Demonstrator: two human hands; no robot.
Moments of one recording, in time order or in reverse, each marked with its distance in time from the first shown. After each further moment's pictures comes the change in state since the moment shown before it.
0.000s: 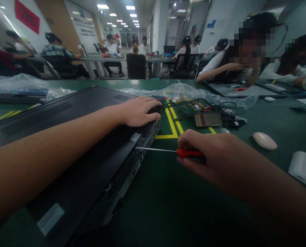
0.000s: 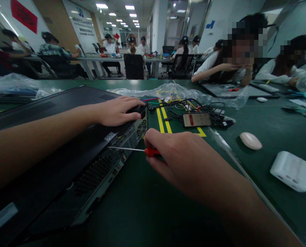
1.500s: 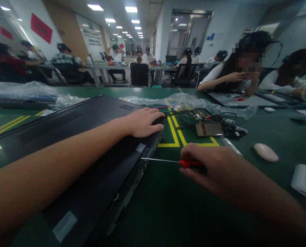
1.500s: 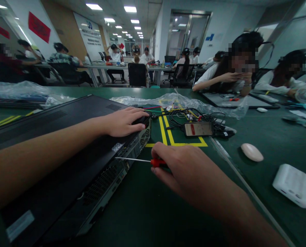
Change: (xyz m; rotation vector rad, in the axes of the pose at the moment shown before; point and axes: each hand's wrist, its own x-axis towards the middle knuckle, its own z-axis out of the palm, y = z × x) left_hand -0.001 0.004 0.001 0.010 0.019 -0.018; right_hand 0.002 0.008 0.003 0.099 -0.037 0.029
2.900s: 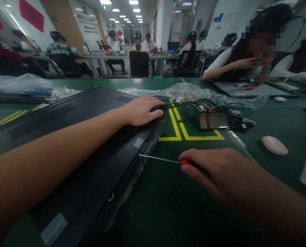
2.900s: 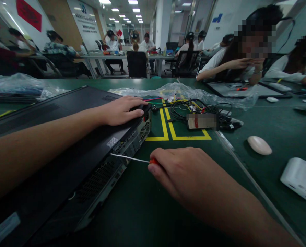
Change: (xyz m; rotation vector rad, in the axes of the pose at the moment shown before) left_hand 0.014 -0.019 0.008 -0.083 0.078 0.017; right_hand -0.005 -0.003 0.008 0.014 -0.064 -0.089
